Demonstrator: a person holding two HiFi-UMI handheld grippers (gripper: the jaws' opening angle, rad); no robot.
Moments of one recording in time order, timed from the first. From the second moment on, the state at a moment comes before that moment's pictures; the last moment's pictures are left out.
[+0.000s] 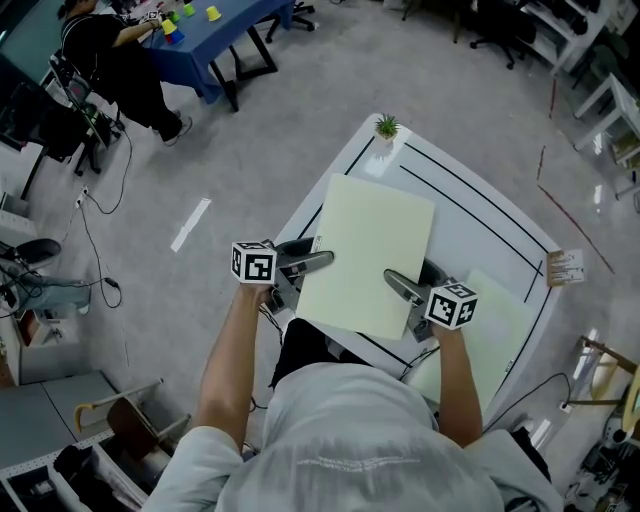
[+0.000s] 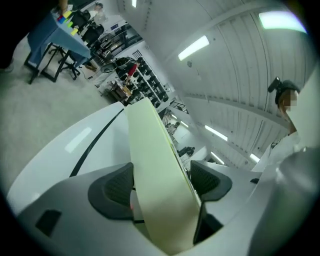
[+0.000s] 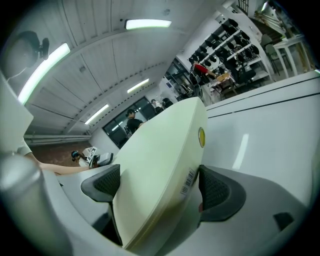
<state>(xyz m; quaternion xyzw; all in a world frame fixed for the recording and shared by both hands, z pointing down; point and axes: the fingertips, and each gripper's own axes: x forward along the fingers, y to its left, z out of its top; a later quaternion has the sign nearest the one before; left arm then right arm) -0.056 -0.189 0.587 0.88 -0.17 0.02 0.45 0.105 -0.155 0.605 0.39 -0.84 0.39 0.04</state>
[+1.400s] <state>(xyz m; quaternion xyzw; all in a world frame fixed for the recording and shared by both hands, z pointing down) -0.026 -0.159 0.573 0.80 -0.04 -0.04 0.60 0.090 -0.145 0.581 0.32 -0.90 0.29 0.01</state>
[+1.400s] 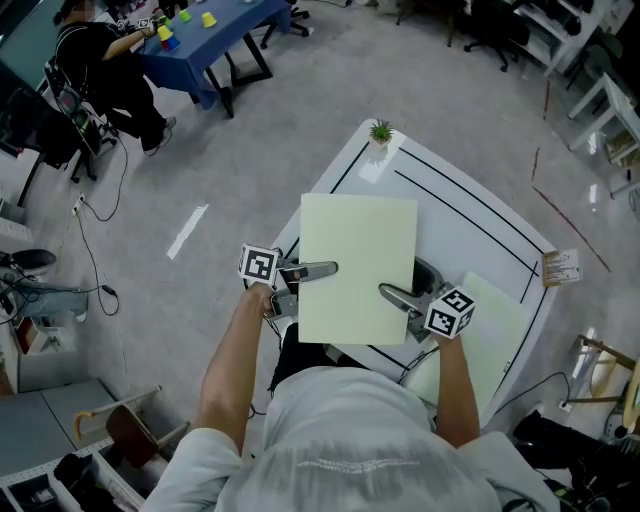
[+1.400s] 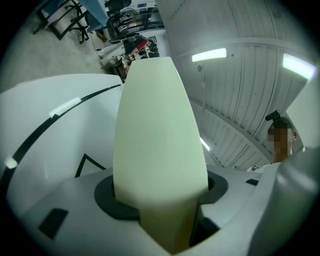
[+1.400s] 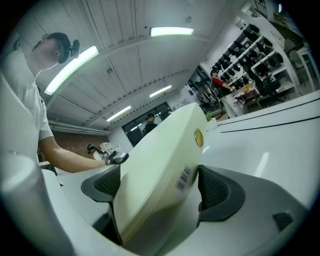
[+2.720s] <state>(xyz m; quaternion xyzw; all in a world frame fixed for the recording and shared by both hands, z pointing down) 0.024 -0.205 0.458 0.95 -0.17 0.02 0.26 0.188 -0.145 0.447 0.57 -0.81 0.14 0.02</state>
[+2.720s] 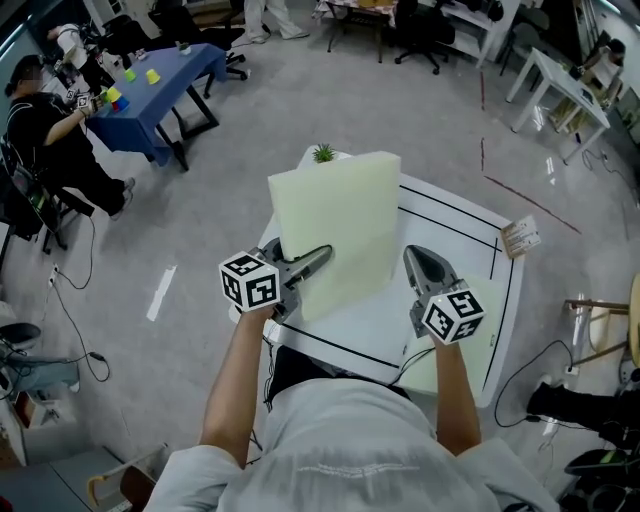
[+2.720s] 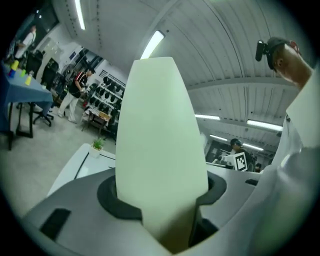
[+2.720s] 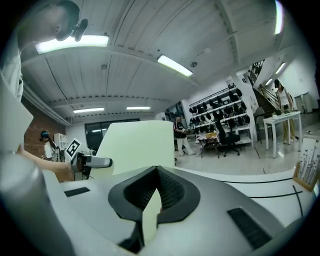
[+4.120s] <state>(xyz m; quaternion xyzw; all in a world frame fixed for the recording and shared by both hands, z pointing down) 0.112 -0.213 0.487 0.87 -0.48 0.05 -0.03 0.247 -0.104 0.470 0.64 -0.75 0.14 0.09</state>
